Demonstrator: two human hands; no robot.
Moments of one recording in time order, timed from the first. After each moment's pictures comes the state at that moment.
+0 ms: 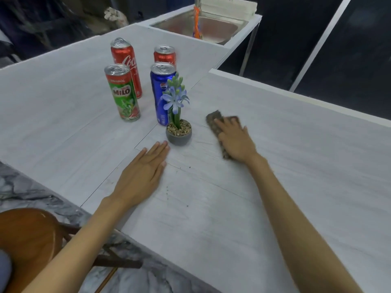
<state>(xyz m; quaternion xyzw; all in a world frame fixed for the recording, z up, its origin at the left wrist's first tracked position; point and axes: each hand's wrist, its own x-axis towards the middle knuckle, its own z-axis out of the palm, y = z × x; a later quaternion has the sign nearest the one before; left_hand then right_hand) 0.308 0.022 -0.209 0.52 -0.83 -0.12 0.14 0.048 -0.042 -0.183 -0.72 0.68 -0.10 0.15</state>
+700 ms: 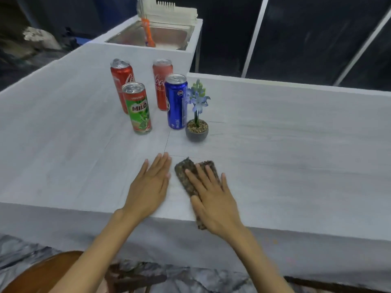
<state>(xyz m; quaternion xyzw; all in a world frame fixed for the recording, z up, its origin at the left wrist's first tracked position) 0.399 0.015 -0.206 0.41 -0.90 -0.11 0.11 0.253 0.130 -0.194 -0.66 0.73 -0.15 0.10</state>
